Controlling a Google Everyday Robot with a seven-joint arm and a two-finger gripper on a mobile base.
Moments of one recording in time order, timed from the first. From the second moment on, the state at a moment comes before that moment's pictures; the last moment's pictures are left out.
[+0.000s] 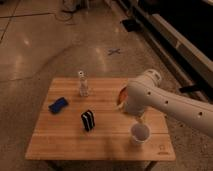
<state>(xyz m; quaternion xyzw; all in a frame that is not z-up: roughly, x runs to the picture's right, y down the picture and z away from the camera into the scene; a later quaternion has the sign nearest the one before) 0.102 0.134 0.680 -0.22 -0.19 -0.47 0.83</state>
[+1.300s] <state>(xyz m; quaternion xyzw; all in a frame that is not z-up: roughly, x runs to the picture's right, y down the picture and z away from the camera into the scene) -0.001 0.143 0.653 -0.20 -0.20 -0.57 0.77</state>
